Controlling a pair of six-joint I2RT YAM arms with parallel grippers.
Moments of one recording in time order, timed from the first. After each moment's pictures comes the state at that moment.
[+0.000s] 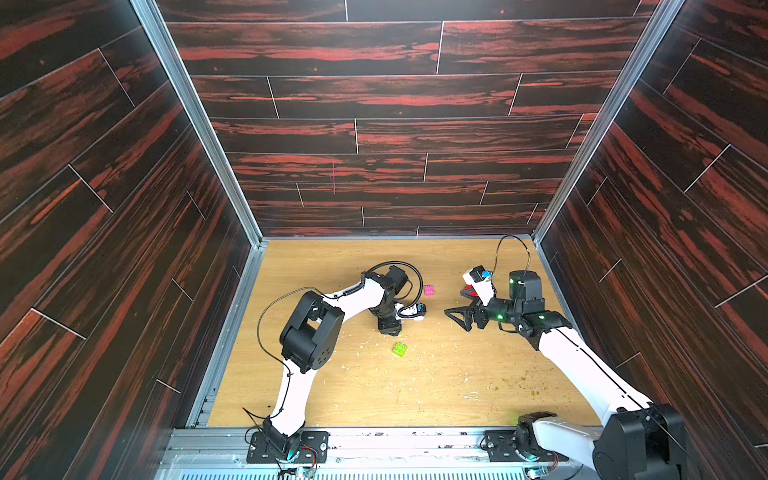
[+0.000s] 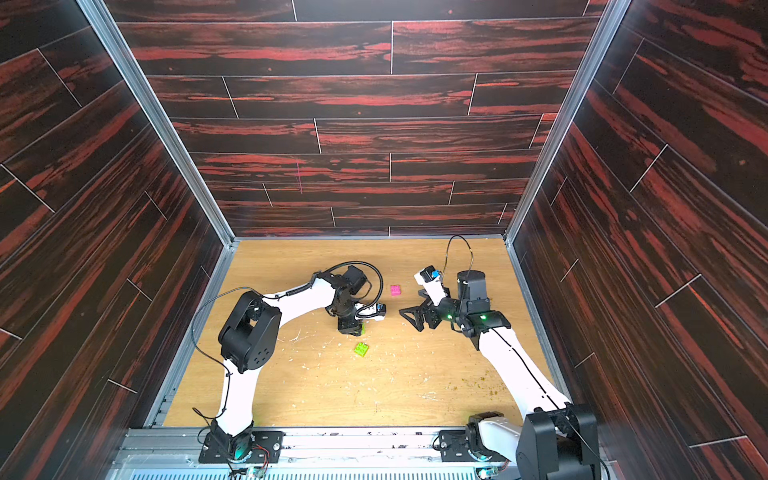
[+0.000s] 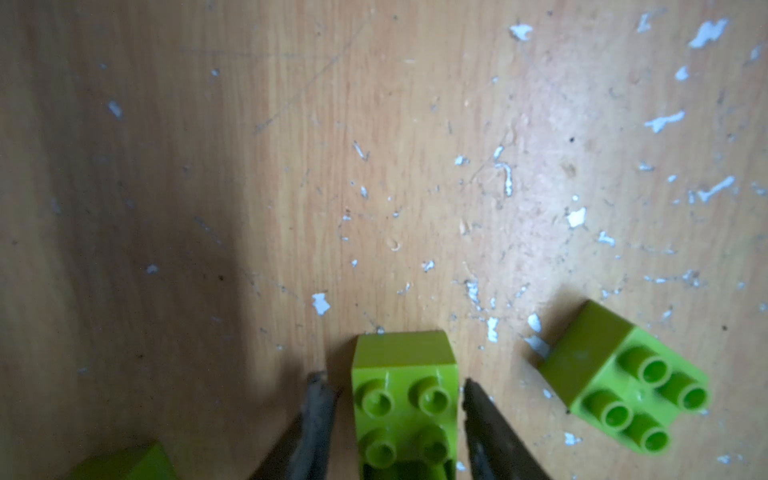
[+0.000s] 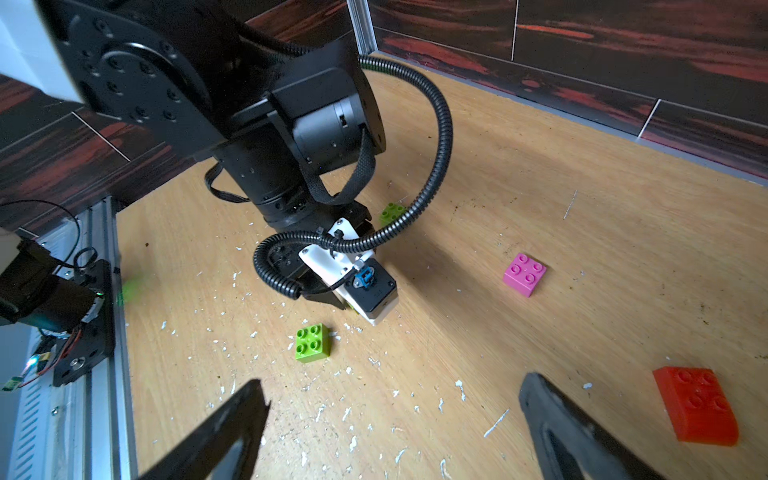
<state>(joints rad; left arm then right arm) -0.61 2.13 1.57 -0.84 0.23 0.88 0.21 1.19 0.82 -0.27 -0.72 -0.24</state>
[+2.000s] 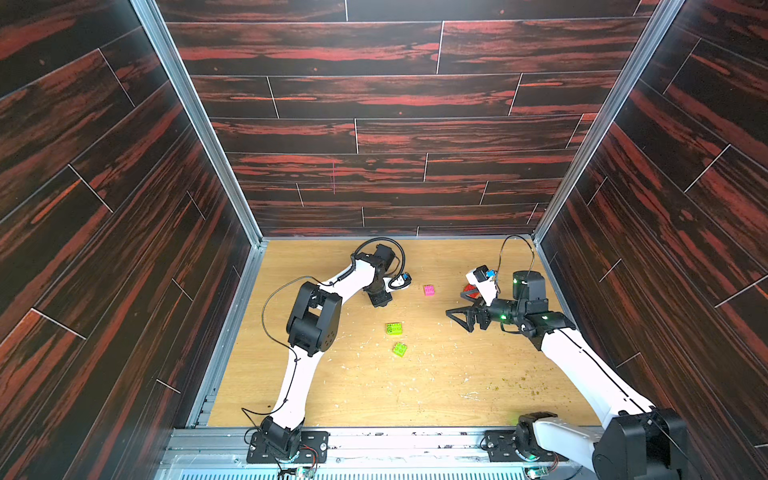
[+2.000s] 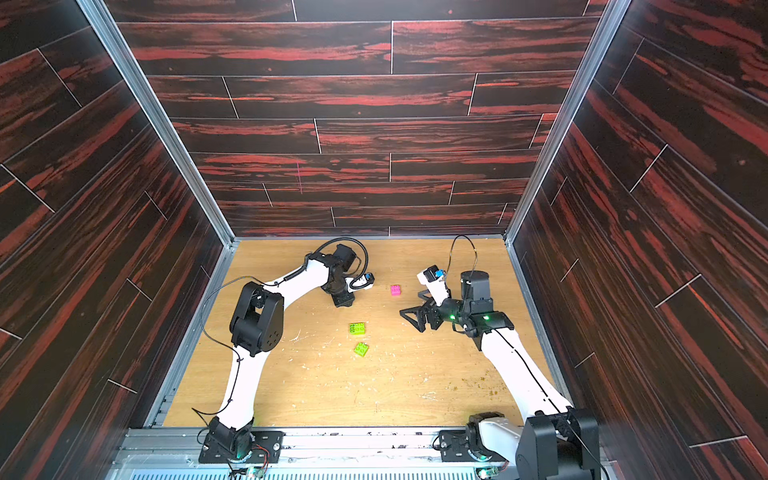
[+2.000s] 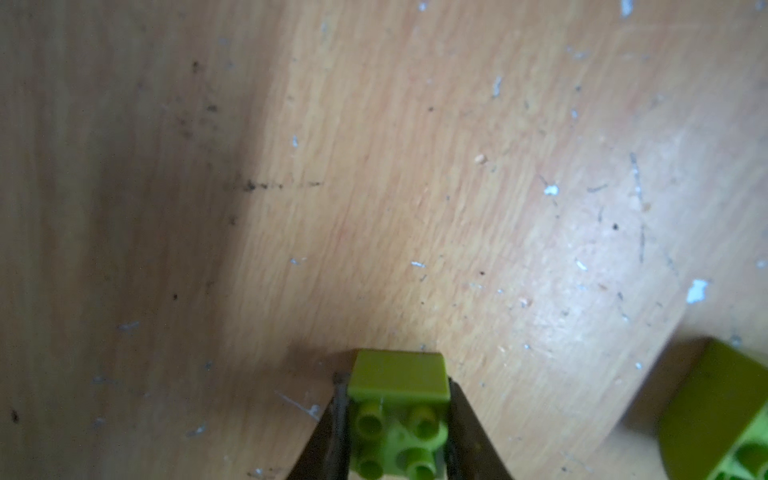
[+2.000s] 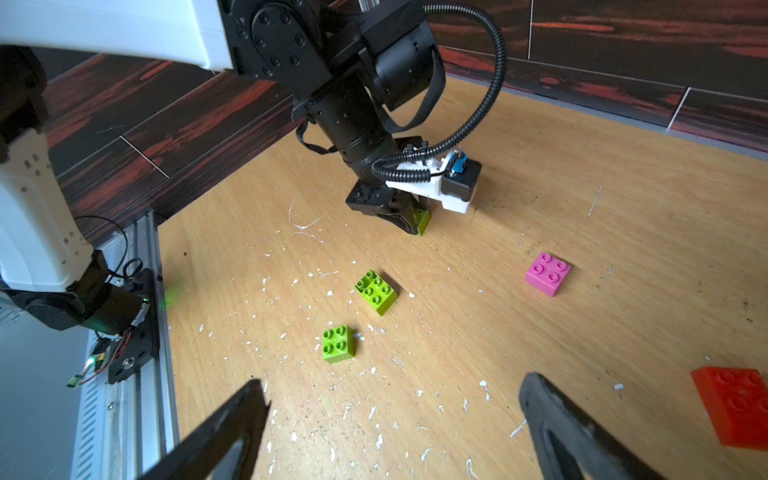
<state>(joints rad) -0.47 2.31 1.88 -0.90 0.10 0.71 0.19 1.17 0.82 -0.30 -0.79 -0.20</state>
